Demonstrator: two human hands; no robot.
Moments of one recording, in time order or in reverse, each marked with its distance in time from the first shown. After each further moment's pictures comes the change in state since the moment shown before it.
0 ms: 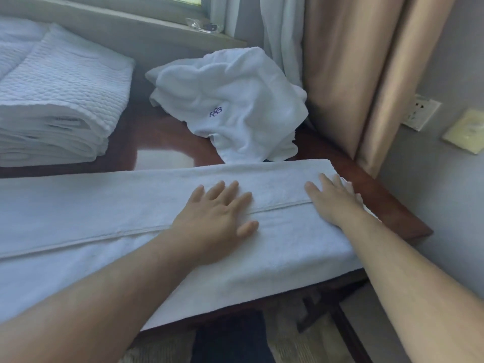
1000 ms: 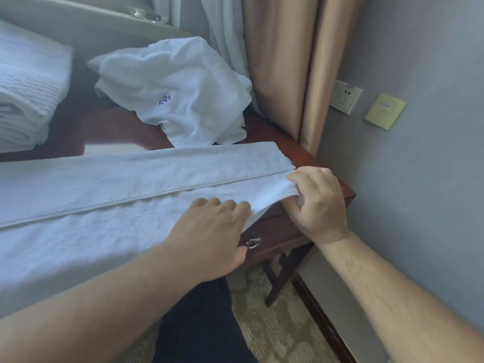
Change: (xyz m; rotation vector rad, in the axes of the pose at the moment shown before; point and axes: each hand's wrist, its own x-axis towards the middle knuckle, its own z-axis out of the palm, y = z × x) left_hand -0.048 0.106 -0.013 0.103 0.066 0.226; right_hand -0.115 0.066 -0.006 0.106 1.012 -0.722
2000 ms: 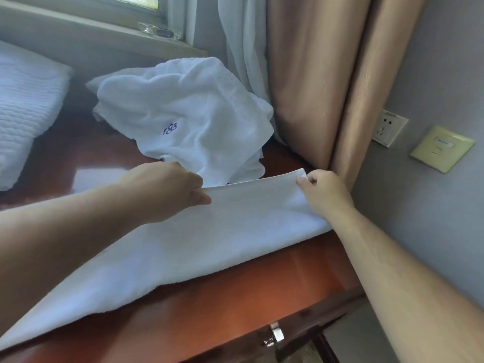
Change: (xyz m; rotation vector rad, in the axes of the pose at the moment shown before) left_hand 0.128 -0.177 -0.014 0.157 -0.043 -0.264; right_hand 0.109 0.091 0.131 0.132 -0.534 0.739
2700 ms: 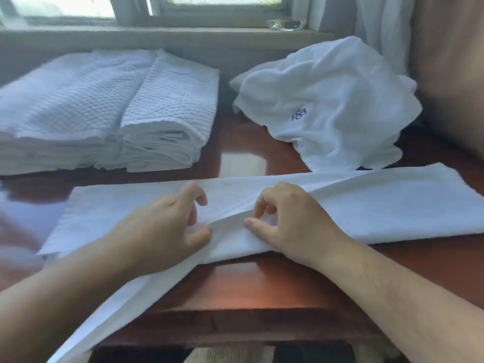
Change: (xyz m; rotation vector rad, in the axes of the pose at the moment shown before) left_hand -0.235 -0.102 -0.014 -0.350 -0.012 -0.337; right_hand -0.192 -0.229 0.068 0.273 -0.433 -0.721
